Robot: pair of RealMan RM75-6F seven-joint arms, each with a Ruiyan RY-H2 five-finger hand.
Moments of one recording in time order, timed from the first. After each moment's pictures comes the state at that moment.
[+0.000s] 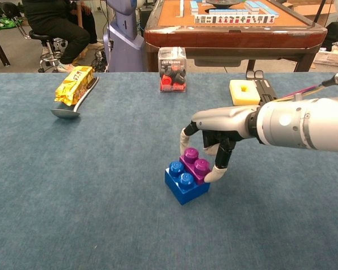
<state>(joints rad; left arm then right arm) -0.10 -1.37 0.02 -1.37 1.63 1.54 0.00 1.05 -1.48 0.04 -1.71 -0.68 0.78 -0.48</state>
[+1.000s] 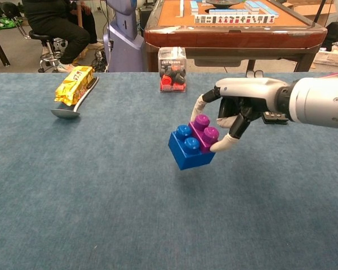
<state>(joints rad) -0.15 -1.34 -0.01 -1.47 1.65 1.52 0.05 0.88 -1.38 0.11 -1.71 -0.96 0.79 -0.07</state>
